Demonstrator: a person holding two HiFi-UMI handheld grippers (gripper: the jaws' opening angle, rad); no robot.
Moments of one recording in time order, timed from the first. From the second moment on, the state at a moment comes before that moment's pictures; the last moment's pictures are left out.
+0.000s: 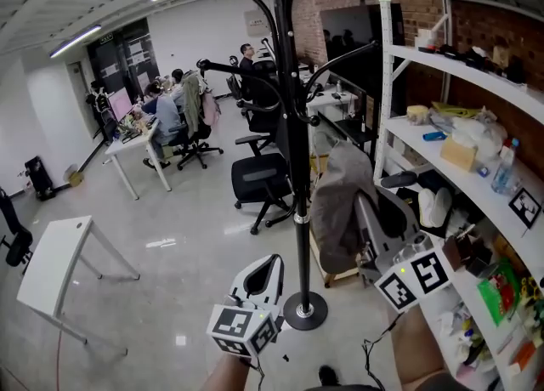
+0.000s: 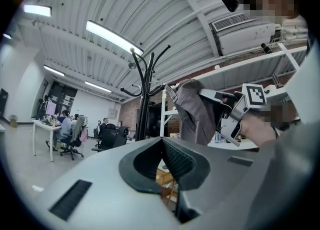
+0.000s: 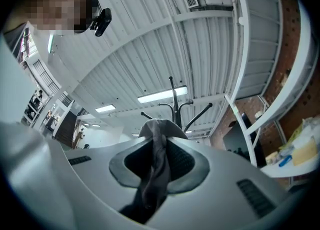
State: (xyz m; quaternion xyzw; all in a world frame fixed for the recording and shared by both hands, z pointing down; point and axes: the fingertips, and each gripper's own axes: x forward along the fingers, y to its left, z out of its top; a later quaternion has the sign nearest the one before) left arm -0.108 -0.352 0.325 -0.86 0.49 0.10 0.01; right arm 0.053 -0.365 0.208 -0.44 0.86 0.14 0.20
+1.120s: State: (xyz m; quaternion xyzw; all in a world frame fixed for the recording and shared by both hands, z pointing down) left arm -0.120 -0.237 0.404 -0.88 0.45 0.08 -0.09; right arm 0.034 -0.242 0.354 -0.52 0.85 0.03 0.09
